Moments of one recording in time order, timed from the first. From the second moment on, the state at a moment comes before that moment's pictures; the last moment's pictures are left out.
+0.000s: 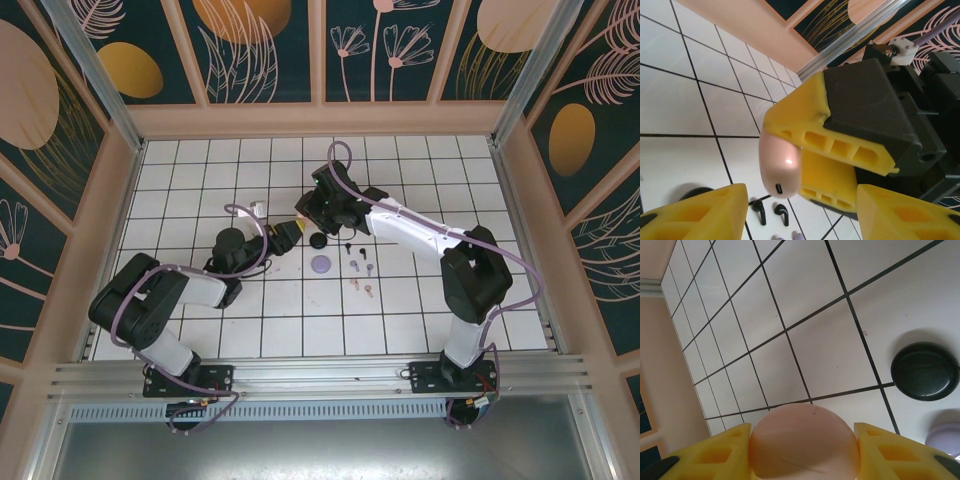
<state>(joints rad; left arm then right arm) -0.51 1.62 0.44 1.13 0.36 -0.88 0.74 1.80 1.41 -0.42 -0.10 1.23</state>
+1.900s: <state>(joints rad) -0.56 1.69 0.51 1.17 0.33 -0.93 0.64 1.54 1.23 -0.33 -0.12 1.12</state>
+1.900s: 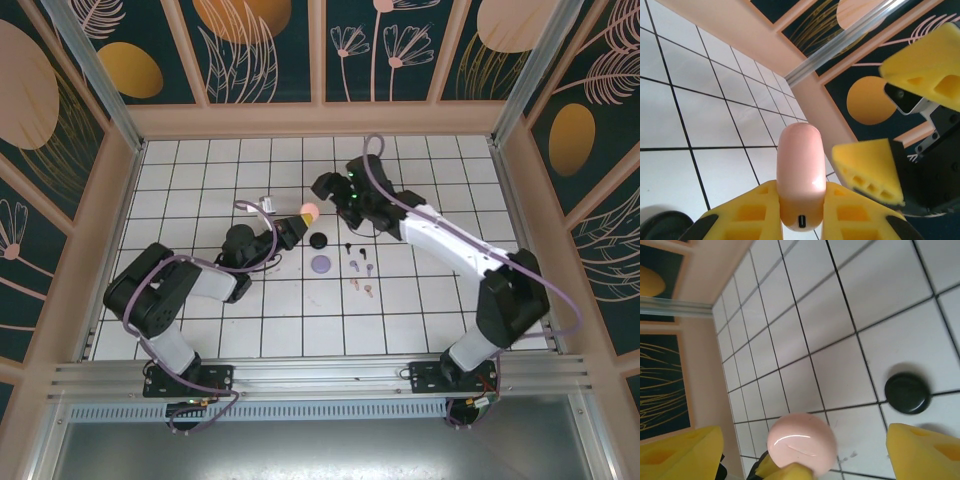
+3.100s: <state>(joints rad) -0.56 1.60 0.72 0.69 0.69 -0.72 0.49 1.34 0.80 0.05 -0.51 0.39</state>
